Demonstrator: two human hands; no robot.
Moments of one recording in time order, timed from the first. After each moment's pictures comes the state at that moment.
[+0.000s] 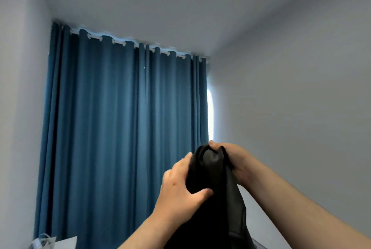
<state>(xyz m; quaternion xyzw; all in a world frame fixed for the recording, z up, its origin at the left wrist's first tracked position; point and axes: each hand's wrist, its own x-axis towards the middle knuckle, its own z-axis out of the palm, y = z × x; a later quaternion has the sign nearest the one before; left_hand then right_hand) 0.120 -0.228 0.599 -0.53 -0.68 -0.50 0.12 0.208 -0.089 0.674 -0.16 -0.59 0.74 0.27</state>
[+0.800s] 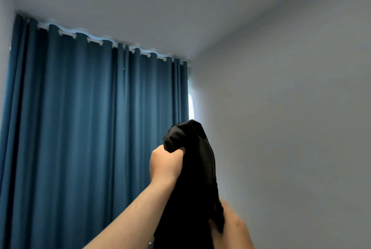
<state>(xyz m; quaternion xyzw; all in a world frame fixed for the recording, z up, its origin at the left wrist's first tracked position) 0.104 -0.162 0.661 -0.33 -0.64 -0.70 0.01 0.251 -0.114 0.532 -0.30 -0.80 0.27 0.45</state>
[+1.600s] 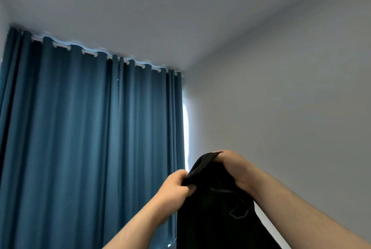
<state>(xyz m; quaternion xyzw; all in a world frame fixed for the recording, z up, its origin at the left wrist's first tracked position) 0.103 -0.158 0.632 -0.58 -0.58 -0.55 -0.13 0.267 -0.079 0.693 -0.16 -0.72 0.58 0.33</state>
